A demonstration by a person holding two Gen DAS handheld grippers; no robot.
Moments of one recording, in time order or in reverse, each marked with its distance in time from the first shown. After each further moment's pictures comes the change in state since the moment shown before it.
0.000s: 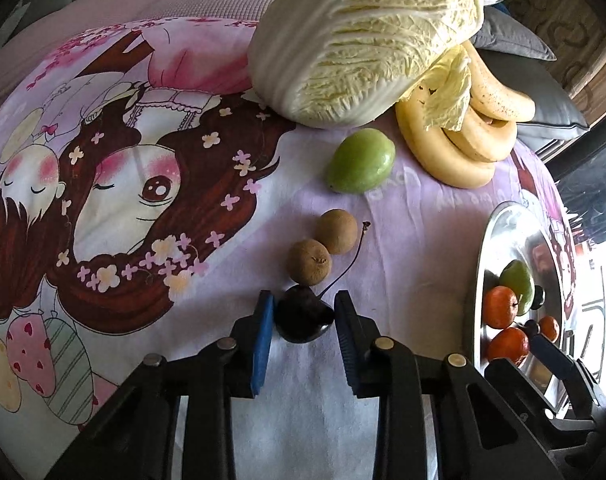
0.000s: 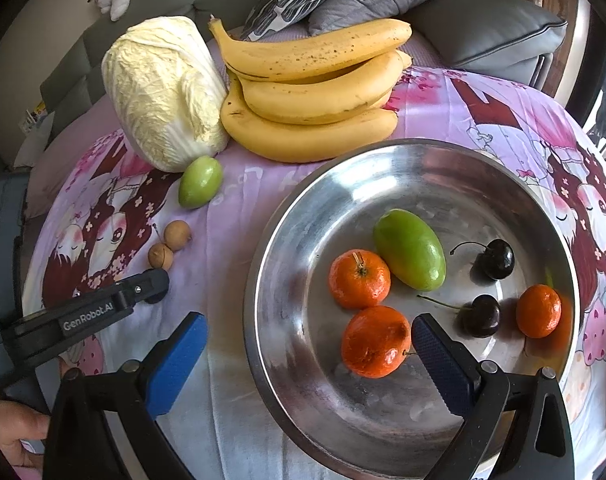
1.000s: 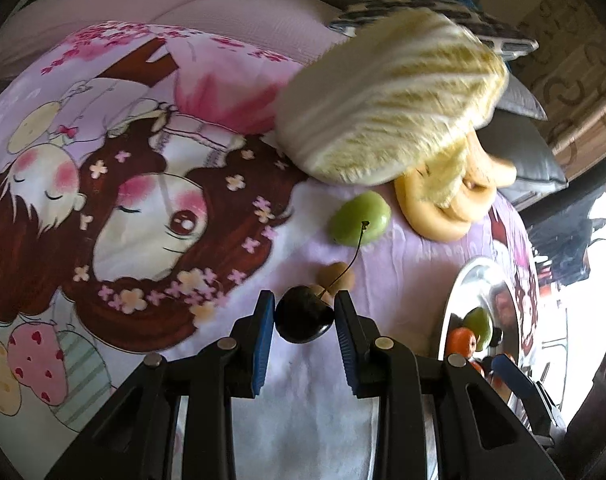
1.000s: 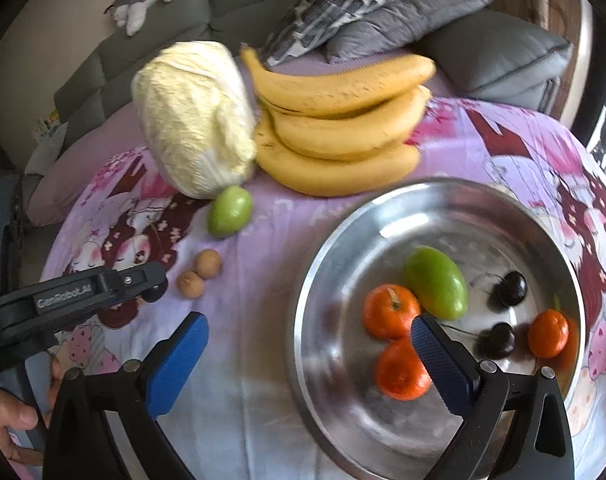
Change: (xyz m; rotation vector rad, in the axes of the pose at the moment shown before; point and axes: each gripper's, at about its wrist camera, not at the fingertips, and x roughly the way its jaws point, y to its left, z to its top) left arm -0.046 0.045 0.022 -0.122 -0.074 -0.120; right arm -0.012 0.026 0.009 -0.031 -0.095 0.030
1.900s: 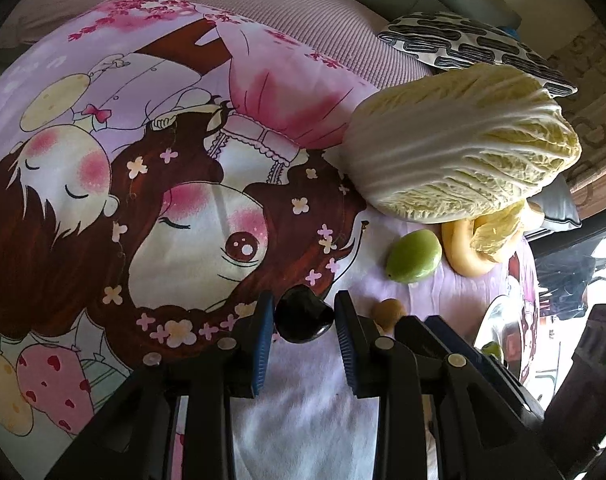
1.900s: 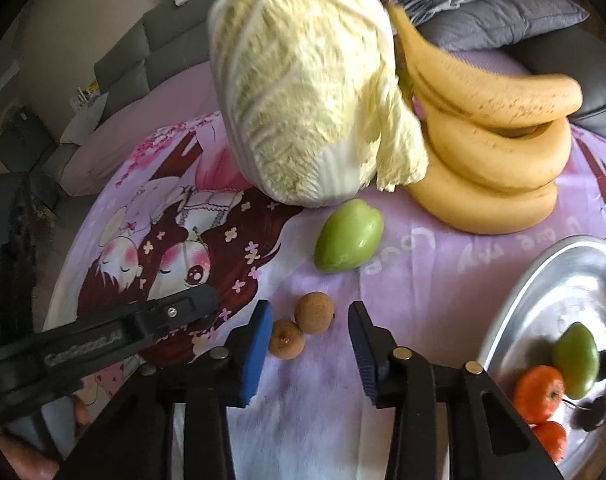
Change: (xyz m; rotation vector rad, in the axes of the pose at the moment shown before) left arm 0.005 0.043 0.017 -0.111 0.016 0.009; right arm 0.075 0.075 0.033 -0.093 0.071 0.147
